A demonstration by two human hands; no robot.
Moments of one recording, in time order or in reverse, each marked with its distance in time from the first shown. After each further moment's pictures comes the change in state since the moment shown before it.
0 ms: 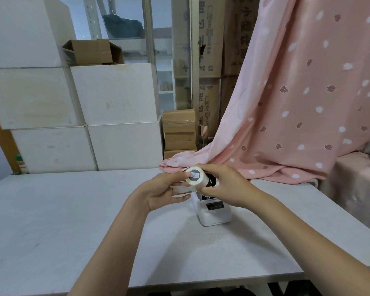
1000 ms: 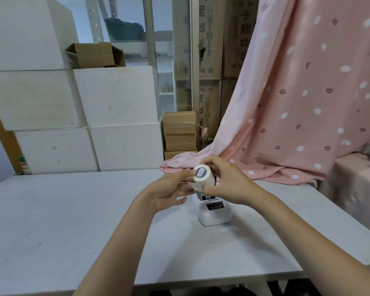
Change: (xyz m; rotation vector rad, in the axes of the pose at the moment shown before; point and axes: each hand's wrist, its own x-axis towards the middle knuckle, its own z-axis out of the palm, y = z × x) left_hand 0.001 0.000 0.014 0.159 0.009 -0.038; right_hand -0.002 -0.008 -0.007 0.143 0.030 0.148
